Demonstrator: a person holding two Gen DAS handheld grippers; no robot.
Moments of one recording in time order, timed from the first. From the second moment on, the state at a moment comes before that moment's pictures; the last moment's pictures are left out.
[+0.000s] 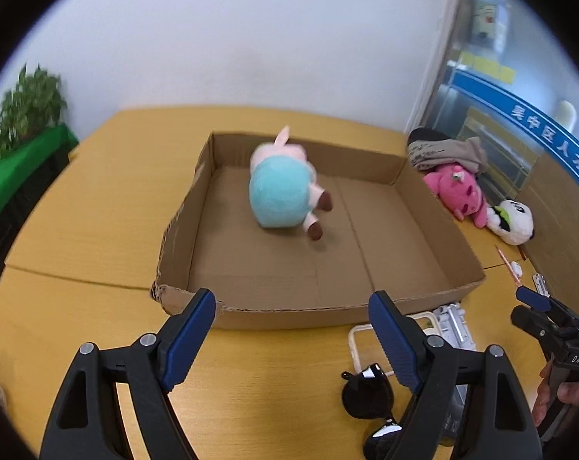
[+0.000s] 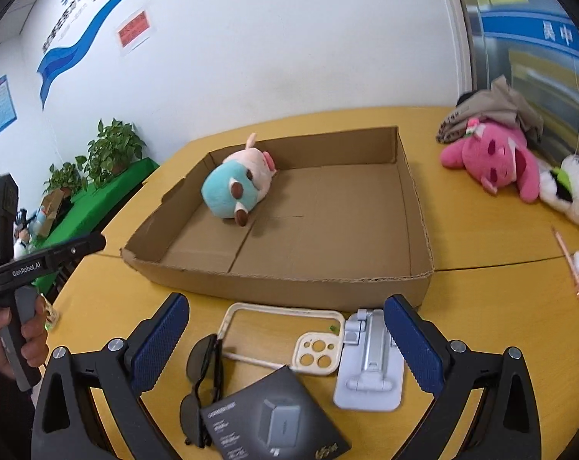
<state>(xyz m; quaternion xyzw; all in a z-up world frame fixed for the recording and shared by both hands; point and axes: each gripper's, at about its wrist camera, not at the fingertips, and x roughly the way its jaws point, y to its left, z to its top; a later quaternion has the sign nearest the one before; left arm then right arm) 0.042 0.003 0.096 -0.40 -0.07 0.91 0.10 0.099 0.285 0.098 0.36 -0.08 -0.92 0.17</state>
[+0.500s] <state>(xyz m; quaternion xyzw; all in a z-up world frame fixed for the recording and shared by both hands) 0.007 0.017 0.035 -0.46 -0.01 0.88 0.10 0.013 0.299 0.047 0.41 -0.03 -0.90 0.10</state>
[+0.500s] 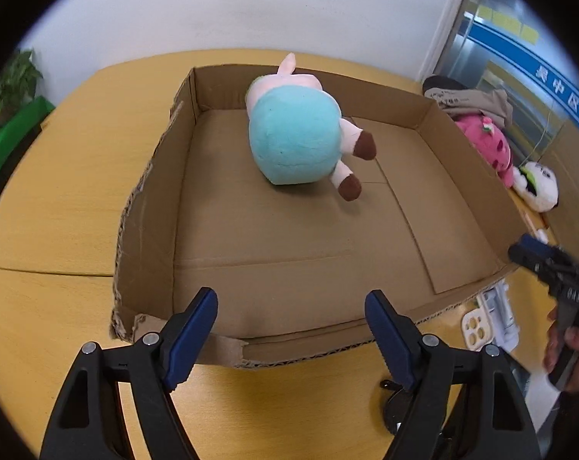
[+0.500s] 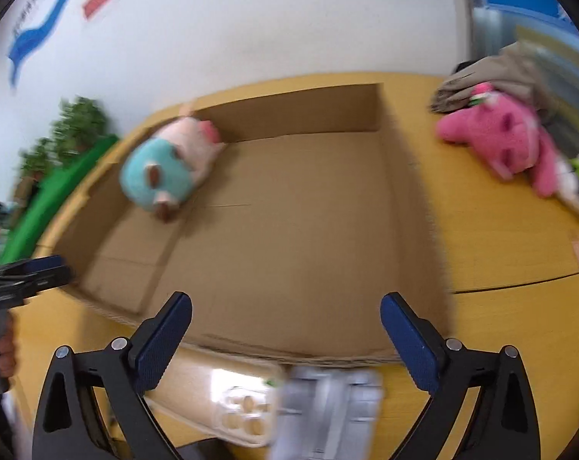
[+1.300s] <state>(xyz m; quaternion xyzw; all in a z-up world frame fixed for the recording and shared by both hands) 0.048 0.157 -0.005 -0.57 -0.03 0.74 0.36 0.201 0.300 -0.004 0.46 -0.08 -0.85 0.25</state>
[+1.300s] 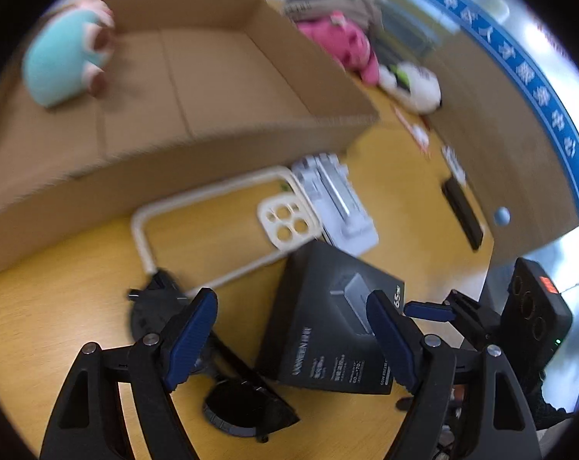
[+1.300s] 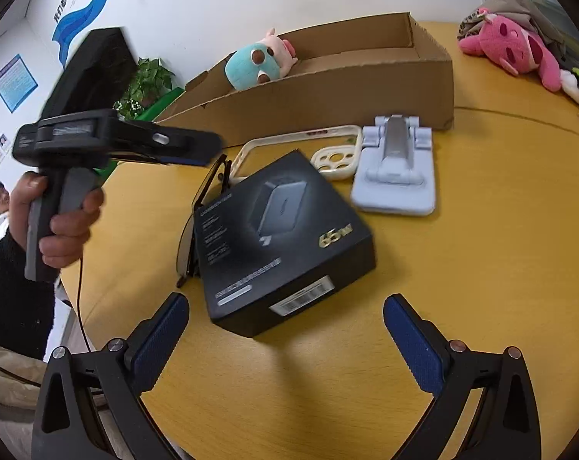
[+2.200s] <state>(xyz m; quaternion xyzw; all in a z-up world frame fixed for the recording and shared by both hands) 0.090 0.157 0.010 -0.54 -0.06 0.76 0.37 0.189 0.258 0.021 0.39 0.06 -0.89 0.23</state>
